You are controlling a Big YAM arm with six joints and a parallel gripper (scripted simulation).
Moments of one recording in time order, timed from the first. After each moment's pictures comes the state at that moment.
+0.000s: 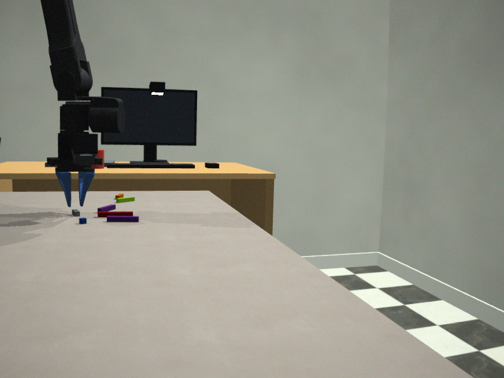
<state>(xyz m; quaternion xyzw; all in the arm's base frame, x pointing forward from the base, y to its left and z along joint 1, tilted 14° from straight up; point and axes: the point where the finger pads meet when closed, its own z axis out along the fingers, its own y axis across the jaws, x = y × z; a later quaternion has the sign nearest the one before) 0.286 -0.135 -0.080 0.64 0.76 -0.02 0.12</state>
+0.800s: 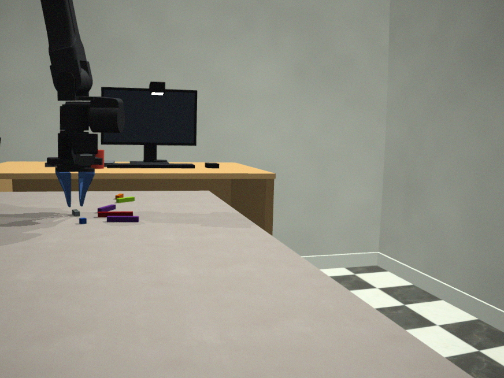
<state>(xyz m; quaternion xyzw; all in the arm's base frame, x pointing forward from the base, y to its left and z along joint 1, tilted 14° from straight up) 0.286 -0.135 -0.080 0.64 0.76 -0.02 0.12</state>
